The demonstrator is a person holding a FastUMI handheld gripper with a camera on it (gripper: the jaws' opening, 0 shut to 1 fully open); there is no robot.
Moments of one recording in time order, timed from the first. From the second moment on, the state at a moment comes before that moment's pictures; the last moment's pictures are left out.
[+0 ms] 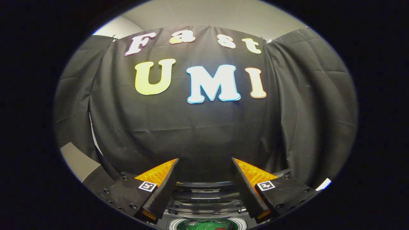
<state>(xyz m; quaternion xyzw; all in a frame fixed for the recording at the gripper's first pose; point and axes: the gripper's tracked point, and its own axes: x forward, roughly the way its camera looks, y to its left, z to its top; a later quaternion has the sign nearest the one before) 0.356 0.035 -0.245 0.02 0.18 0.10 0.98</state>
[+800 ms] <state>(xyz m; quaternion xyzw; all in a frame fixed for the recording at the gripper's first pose) 0.348 0.035 -0.273 0.03 0.21 0.10 0.97</state>
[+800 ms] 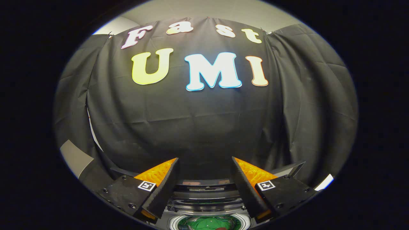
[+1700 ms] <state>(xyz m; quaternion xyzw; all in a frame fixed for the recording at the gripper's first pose) 0.259 0.018 -0.270 0.03 0.18 0.09 0.98</state>
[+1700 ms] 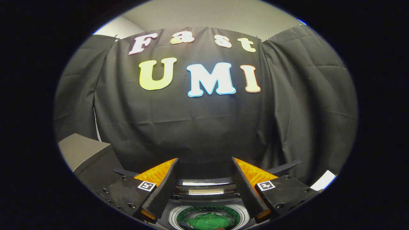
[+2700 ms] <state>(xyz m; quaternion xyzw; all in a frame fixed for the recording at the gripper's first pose) 0.166 -0.005 -0.291 0.04 0.20 0.09 0.98</state>
